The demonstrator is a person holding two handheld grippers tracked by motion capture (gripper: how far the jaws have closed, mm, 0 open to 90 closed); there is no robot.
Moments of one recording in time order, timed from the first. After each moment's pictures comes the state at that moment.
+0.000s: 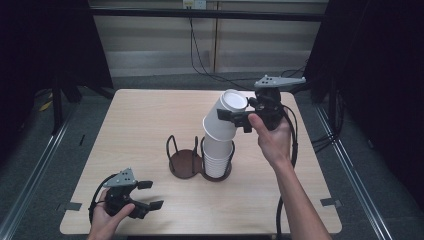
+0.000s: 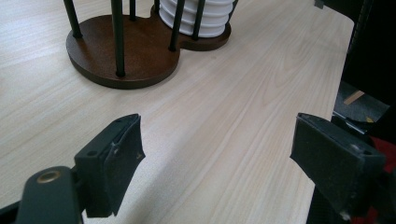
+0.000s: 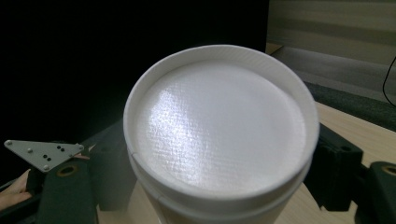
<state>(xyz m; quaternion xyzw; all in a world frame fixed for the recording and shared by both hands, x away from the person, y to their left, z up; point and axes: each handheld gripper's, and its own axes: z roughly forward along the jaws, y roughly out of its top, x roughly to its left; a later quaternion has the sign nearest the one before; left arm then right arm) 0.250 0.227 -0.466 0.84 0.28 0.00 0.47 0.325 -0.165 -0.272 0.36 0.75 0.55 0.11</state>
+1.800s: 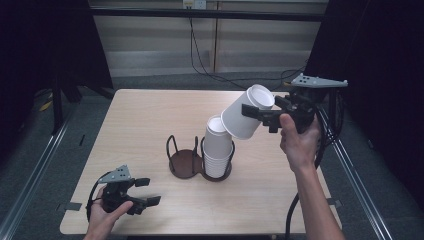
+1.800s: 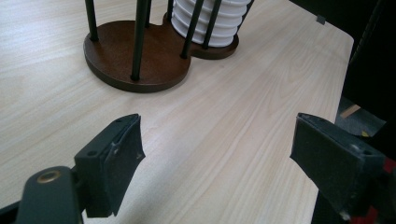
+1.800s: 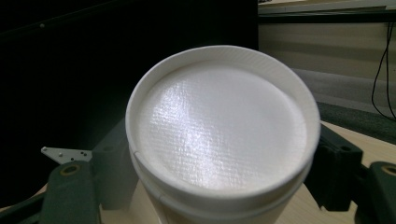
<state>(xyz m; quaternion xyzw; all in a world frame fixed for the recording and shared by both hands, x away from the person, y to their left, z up) 0.257 0.236 -0.465 0.82 0.30 0.00 0.48 0.295 -0.213 -0.252 0.37 0.71 0.59 0.12</state>
